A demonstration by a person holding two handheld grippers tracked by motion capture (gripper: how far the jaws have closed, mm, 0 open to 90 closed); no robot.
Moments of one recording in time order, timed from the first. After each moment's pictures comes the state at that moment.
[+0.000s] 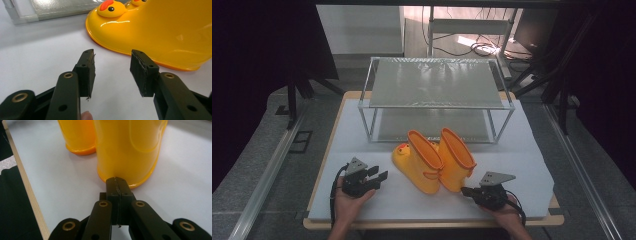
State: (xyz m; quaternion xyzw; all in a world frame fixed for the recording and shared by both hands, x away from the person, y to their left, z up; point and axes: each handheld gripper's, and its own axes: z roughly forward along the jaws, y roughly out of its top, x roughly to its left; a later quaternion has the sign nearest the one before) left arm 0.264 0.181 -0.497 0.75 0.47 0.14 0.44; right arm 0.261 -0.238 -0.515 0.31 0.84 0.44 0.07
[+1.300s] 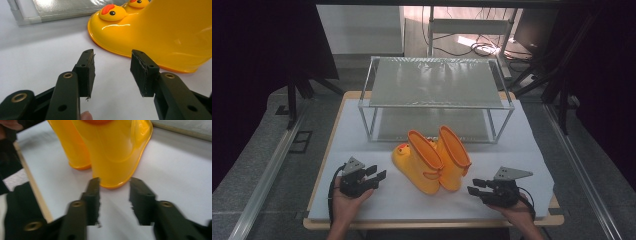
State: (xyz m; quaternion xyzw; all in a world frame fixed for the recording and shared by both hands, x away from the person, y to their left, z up) left arm 0.263 0.186 -0.493 0.74 0.48 0.14 0.45; right arm 0.259 -0.265 -0.487 0.34 0.81 0.47 0.06
